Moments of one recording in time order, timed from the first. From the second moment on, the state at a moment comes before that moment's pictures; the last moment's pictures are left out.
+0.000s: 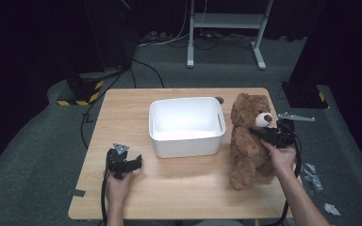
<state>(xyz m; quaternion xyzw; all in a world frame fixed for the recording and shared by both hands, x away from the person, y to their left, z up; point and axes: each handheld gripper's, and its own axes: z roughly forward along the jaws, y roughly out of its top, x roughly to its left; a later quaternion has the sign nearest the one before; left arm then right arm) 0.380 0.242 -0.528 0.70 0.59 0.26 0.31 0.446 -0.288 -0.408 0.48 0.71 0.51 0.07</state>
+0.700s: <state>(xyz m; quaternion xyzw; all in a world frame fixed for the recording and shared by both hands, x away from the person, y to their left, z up) 0.380 0.242 -0.528 0.70 0.59 0.26 0.31 0.439 -0.279 -0.389 0.45 0.72 0.53 0.07</state>
